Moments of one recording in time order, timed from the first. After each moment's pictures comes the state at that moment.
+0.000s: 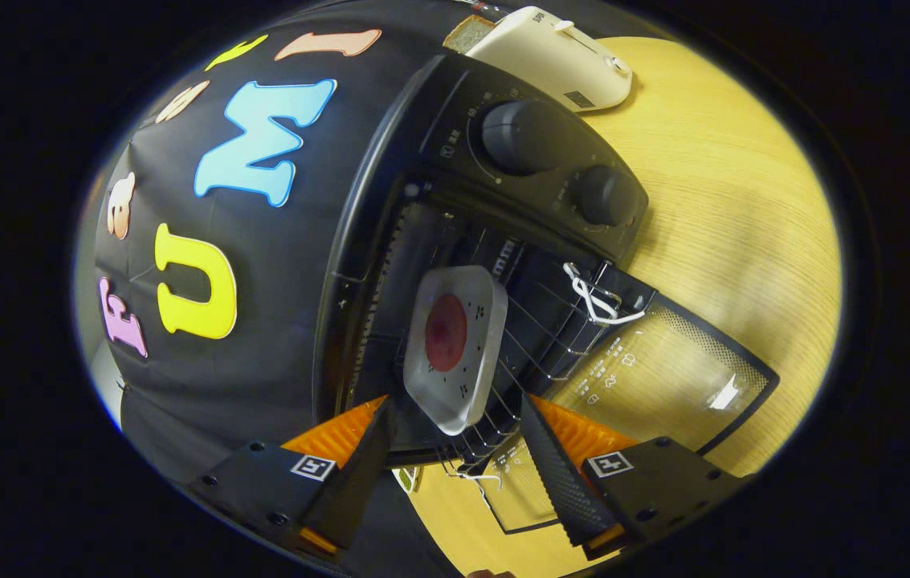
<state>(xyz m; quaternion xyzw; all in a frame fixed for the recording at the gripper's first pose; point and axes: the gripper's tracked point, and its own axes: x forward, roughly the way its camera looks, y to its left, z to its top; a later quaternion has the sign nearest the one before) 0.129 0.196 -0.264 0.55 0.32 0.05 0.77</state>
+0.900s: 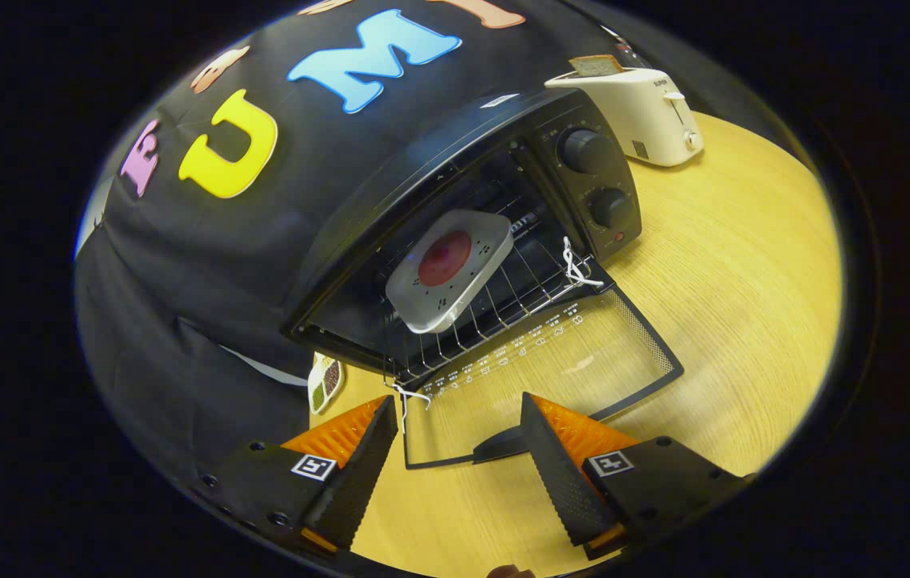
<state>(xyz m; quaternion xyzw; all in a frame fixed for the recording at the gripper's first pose) 0.040 0.199 -0.282 0.30 0.37 0.10 0.87</state>
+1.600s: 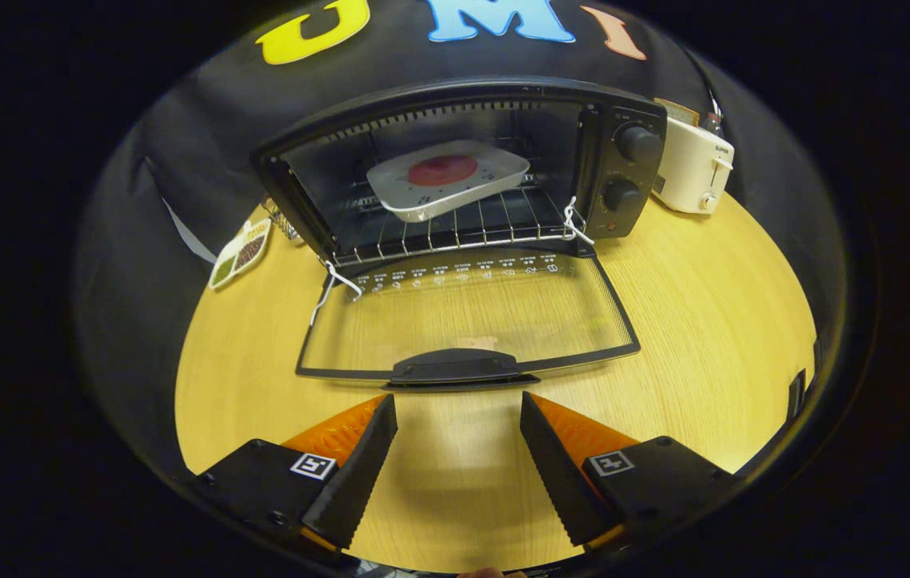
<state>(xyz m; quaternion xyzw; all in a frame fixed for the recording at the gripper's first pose) 0.001 0.189 -0.348 0.03 0.45 0.06 0.89</state>
